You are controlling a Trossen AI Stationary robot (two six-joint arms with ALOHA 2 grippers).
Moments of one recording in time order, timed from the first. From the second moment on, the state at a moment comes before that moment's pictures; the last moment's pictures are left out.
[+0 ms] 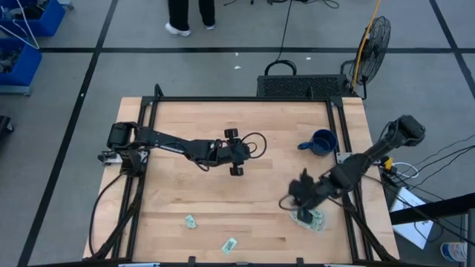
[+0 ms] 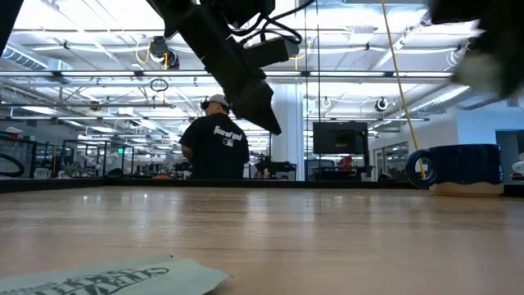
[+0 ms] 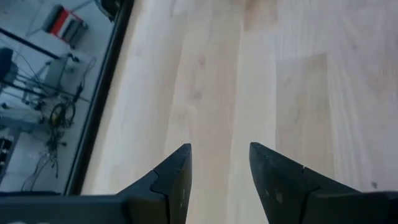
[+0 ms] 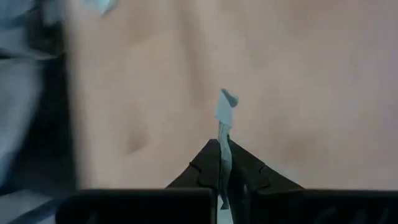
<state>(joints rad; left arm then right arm) -0.03 1.82 1.22 -0.19 -0.48 0.21 0.57 1.26 0.80 -0.55 0.10 0.84</state>
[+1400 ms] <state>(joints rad) -0.06 1.69 1.22 -0.49 -0.46 0.11 0.63 1.26 0.80 -0.55 0.22 0.87</state>
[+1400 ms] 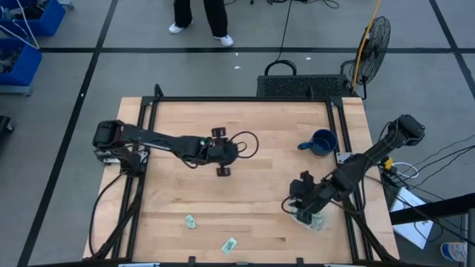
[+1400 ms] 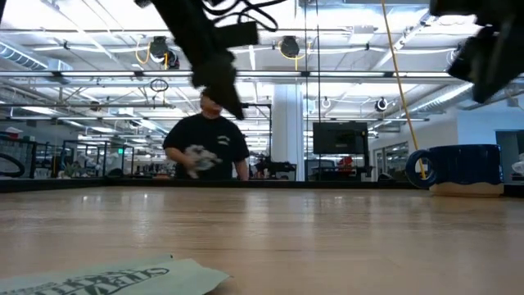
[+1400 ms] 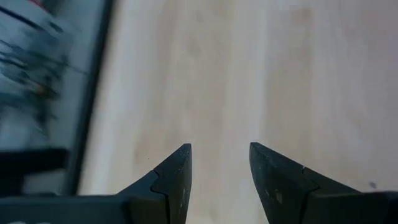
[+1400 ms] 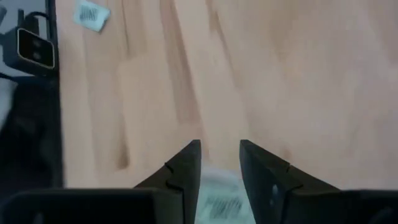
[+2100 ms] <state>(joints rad) -0.38 1.62 1.04 -1.00 0.15 -0.85 0.38 1.27 0.80 -0.37 0.31 0.25</state>
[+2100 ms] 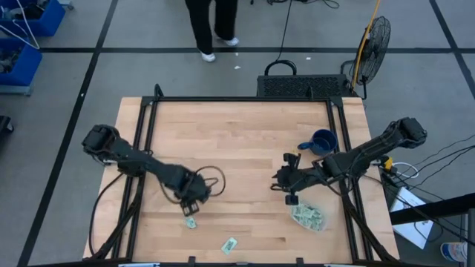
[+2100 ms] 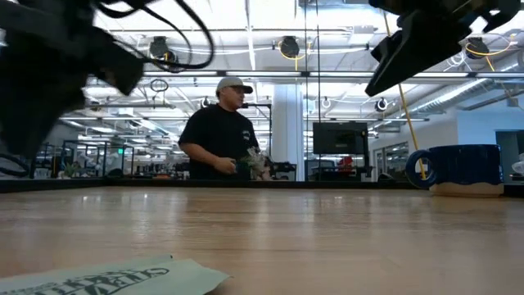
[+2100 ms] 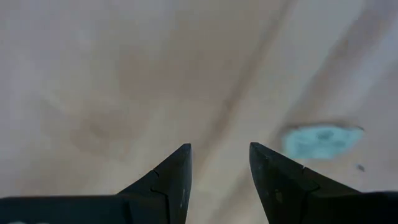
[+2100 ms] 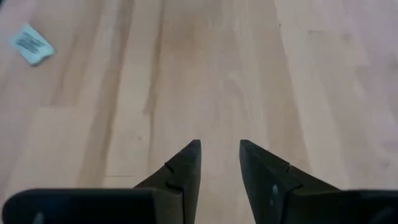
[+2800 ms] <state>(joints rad) -0.66 1.61 0.91 -0.57 0.12 -1.26 0.19 1.27 0.80 -0.37 0.31 0.00</state>
